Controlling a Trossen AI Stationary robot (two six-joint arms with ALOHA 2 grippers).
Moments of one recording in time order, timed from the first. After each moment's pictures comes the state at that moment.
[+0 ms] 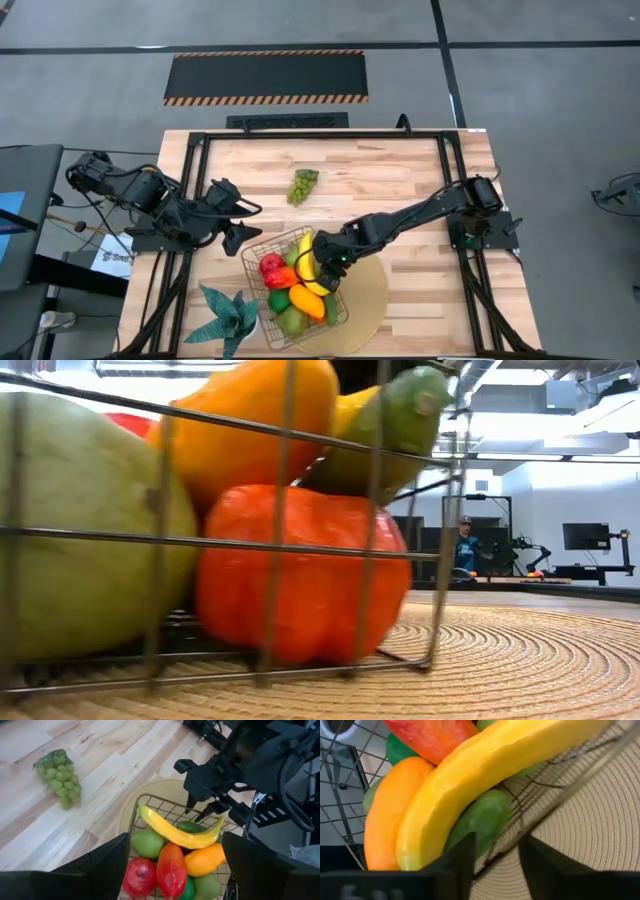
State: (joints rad) left arm -0.45 1.15 1.44 -1.10 -0.42 -1.00; right arm 0.26 1.92 1.55 -0.69 -0.07 0.77
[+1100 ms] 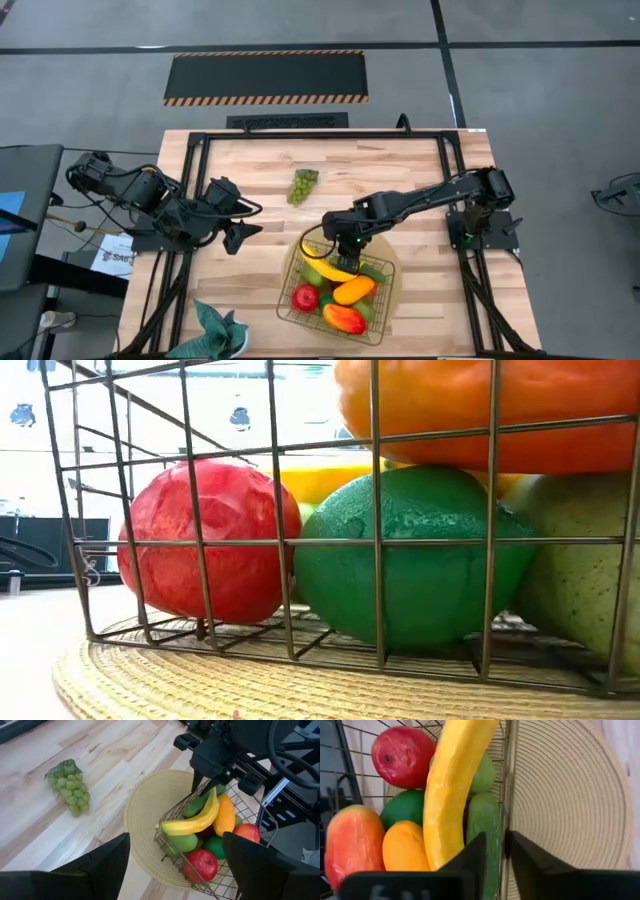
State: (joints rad) left arm -0.45 1.15 1.44 -1.11 -0.46 -0.96; right arm 0.18 1.80 1.53 -0.89 -0.15 0.47
